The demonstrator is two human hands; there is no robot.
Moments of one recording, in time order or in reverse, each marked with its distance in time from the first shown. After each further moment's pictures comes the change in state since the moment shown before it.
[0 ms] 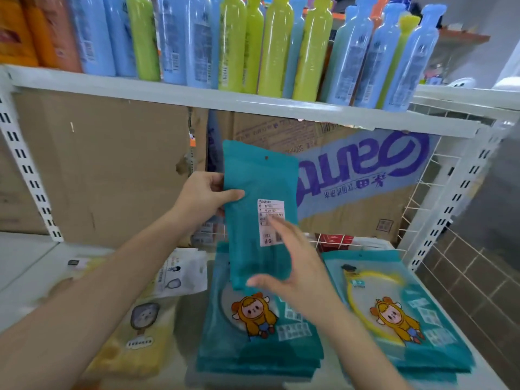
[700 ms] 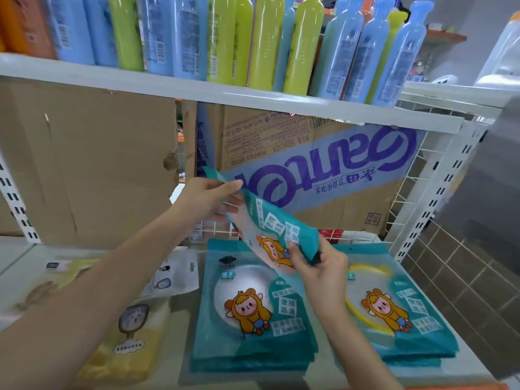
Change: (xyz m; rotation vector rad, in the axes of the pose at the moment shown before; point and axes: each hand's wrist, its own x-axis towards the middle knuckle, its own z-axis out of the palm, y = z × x) left_hand 0.008 -0.013 0.005 -0.014 -0.047 -0.220; right_hand -0.009 0.033 0.008 0.173 0.560 0.154
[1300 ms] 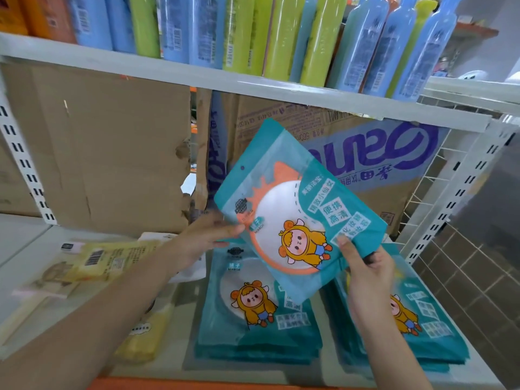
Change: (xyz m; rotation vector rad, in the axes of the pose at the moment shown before) left_hand -0.021 -0.073 -0.004 -0.068 -0.270 -0.094; right_hand 0.003 0.000 -0.034 0.586 0.070 0.356
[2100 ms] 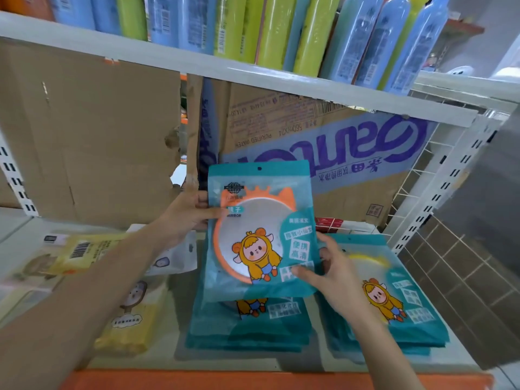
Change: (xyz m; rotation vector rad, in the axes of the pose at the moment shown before) left_hand 0.009 0.011 -0.012 -0.048 0.138 0.074; right_hand -0.005 0.022 -0.016 -0.622 -0.392 0.179
